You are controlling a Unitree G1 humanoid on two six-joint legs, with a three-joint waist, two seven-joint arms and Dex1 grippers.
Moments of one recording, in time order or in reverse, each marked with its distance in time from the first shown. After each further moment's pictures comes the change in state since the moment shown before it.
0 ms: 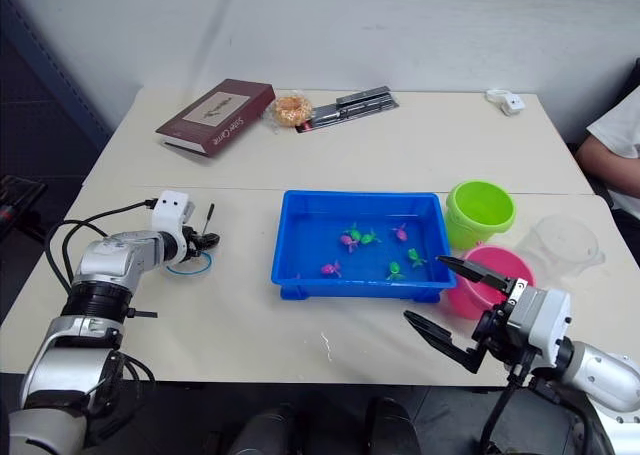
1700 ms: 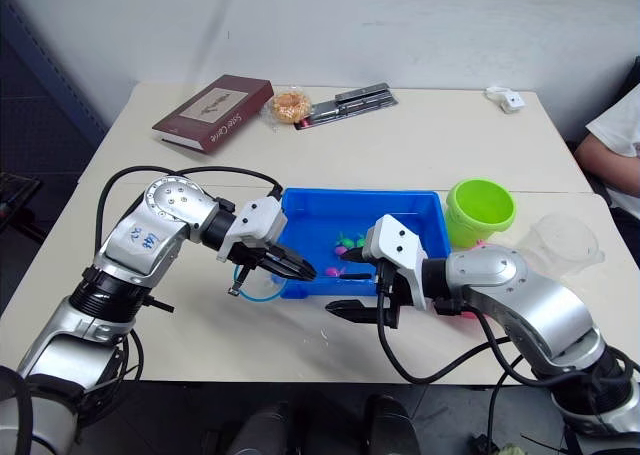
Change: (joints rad) left arm -0.076 0.052 -0.353 -0.588 -0.089 -0.361 -1.079; right arm -0.754 -0.186 0.542 0.012 0.047 0.804 -0.140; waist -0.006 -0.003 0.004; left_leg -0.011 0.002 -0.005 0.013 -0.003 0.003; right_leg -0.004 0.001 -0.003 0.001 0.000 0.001
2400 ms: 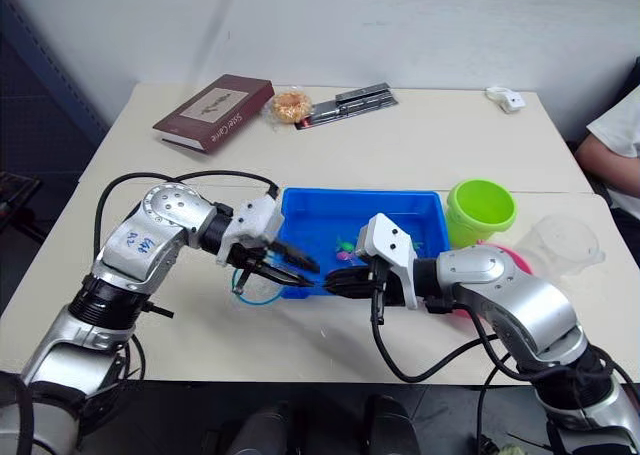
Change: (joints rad) left arm 0.039 -0.061 0.111 -0.036 -0.120 0.042 0.028; right arm -0.015 0.067 0.004 0.016 0.003 0.015 0.043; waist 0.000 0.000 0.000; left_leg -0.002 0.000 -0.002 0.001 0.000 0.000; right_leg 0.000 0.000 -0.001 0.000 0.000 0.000
